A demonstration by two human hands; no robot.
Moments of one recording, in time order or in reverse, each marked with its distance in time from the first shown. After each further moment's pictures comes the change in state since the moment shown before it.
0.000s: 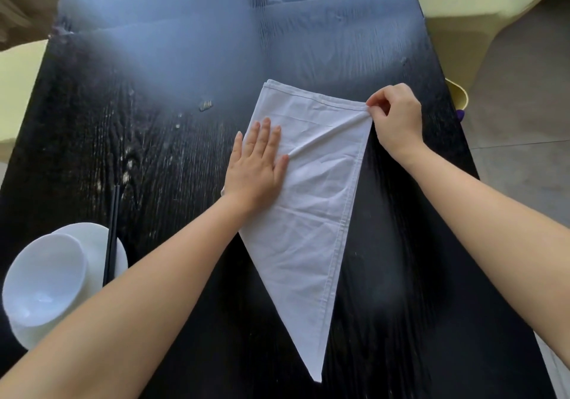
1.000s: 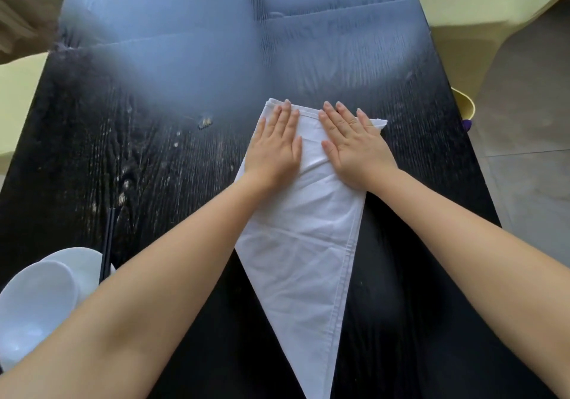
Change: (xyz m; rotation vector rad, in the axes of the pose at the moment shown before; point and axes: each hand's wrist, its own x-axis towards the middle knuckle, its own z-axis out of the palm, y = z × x) left_hand 0.075 0.015 -0.002 -0.023 0.018 0.029; right_hand -0.007 -0.018 0.044 -0.538 -0.433 -0.399
